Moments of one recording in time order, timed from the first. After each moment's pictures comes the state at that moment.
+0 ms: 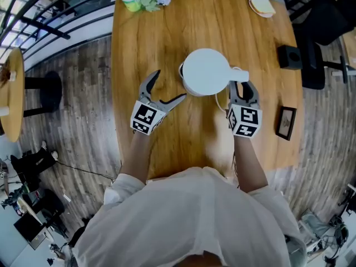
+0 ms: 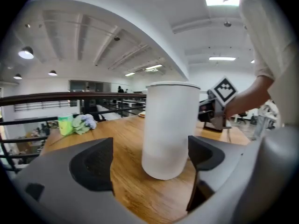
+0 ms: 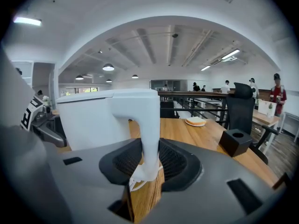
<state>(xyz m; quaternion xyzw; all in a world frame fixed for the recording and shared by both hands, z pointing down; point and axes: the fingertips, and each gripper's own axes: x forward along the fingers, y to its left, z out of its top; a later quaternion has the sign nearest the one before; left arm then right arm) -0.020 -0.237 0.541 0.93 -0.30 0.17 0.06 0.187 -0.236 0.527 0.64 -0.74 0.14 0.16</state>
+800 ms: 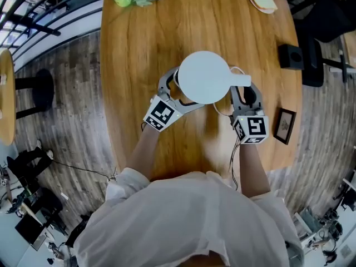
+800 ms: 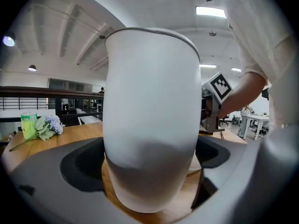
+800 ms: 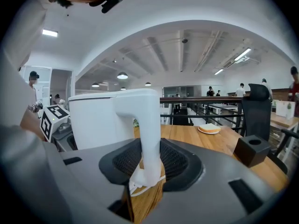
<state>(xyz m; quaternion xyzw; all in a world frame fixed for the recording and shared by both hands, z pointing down) 0.075 -0.241 0.562 0.97 -0.19 0.14 0.05 0.186 -0.244 0.523 0.57 -0.81 0.11 0.12</state>
